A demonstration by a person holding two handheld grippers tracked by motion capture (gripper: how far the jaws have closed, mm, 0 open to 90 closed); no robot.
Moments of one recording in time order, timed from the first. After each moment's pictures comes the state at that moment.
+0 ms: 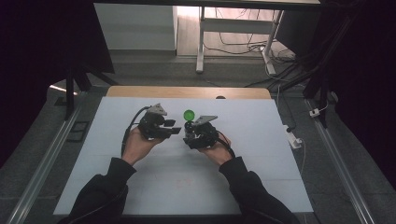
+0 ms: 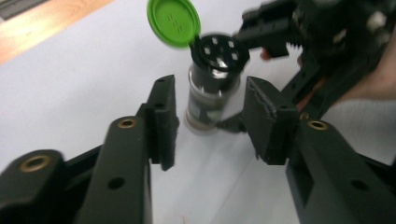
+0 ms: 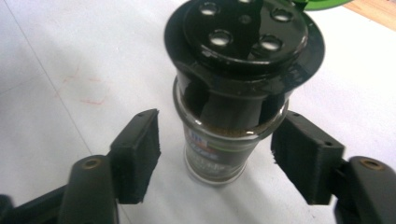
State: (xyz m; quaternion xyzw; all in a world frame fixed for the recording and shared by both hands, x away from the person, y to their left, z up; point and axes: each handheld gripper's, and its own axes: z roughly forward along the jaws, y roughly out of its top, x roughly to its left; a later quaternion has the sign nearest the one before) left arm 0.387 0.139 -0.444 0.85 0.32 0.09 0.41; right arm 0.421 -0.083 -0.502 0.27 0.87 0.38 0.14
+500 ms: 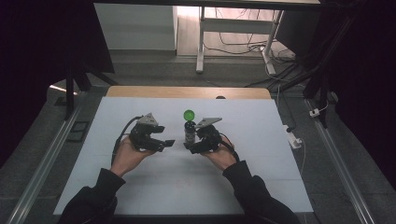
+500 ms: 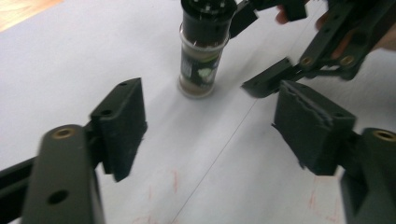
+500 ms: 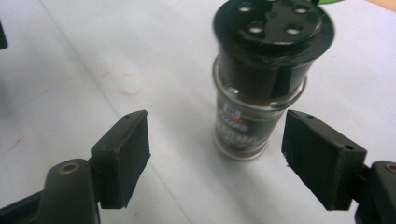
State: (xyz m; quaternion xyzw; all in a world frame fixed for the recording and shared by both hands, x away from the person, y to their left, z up) left arm 0.358 0.160 -0.458 0.85 0.32 0.10 0.41; right arm 0.402 -0.092 -0.490 0.28 0.87 0.39 0.11
